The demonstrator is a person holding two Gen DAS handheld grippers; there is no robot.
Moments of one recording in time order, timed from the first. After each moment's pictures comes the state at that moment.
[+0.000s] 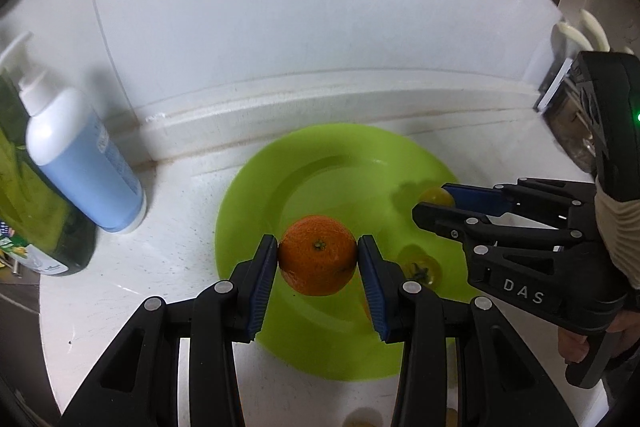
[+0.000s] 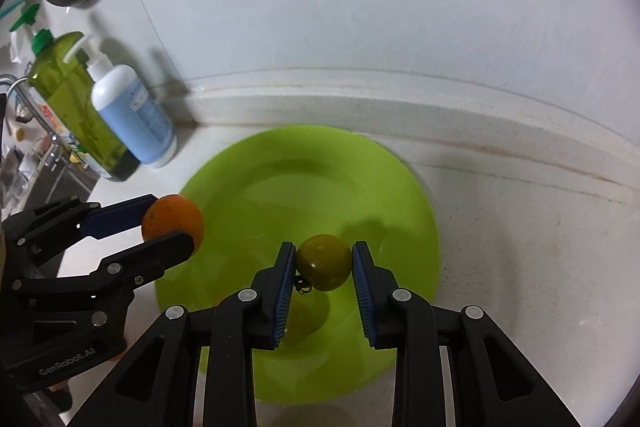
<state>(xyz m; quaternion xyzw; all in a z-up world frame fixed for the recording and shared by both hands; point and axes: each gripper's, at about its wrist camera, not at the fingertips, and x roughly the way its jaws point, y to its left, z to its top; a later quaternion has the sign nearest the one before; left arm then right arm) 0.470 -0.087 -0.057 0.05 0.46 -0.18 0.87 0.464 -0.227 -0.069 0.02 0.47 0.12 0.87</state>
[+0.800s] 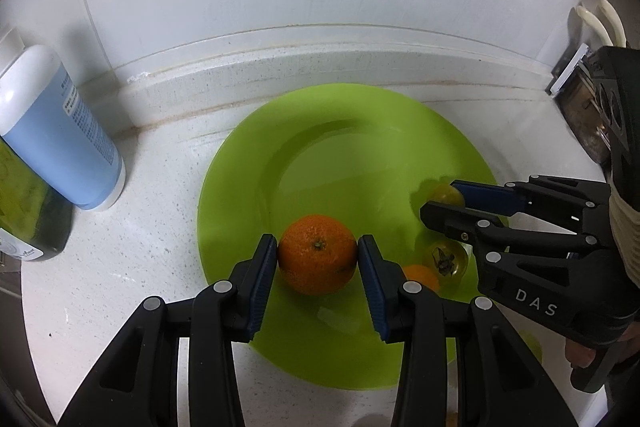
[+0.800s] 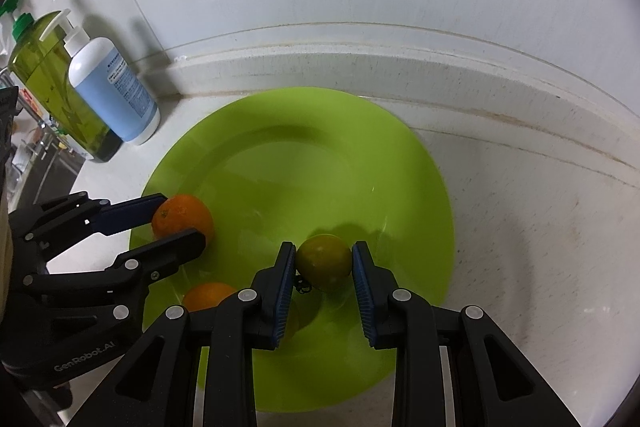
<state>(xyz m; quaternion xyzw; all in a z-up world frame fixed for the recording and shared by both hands) 0.485 -0.092 -0.088 0.04 0.51 -0.18 0.84 0.477 -0.226 -0.089 0.02 0.51 0.12 0.85</state>
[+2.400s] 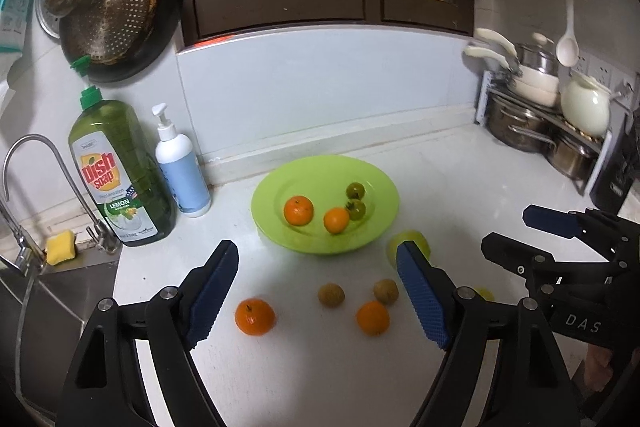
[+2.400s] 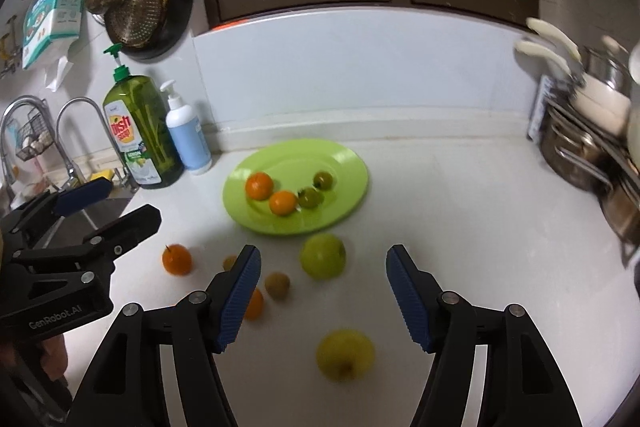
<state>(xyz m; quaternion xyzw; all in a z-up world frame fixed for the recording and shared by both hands) 0.257 -0.041 0.021 0.09 0.30 -0.19 0.93 0.205 -0.214 0.005 0.05 0.33 -0.02 0.94</state>
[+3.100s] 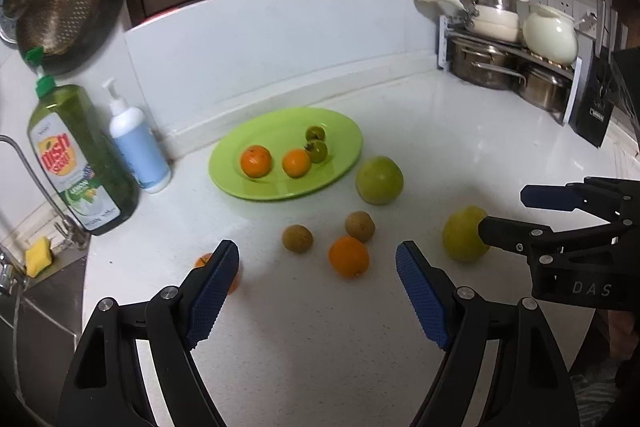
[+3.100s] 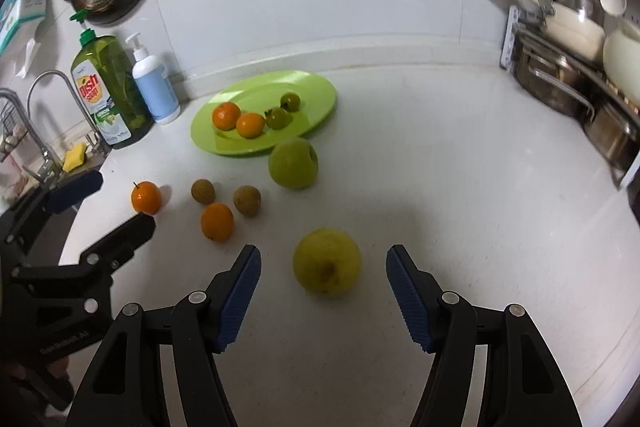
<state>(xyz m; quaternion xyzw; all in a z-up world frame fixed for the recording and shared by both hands) 0.238 -0.055 -0.038 0.15 0.32 -0.25 0.90 0.177 -0.219 -0.049 0.08 0.41 -0.06 0.91</state>
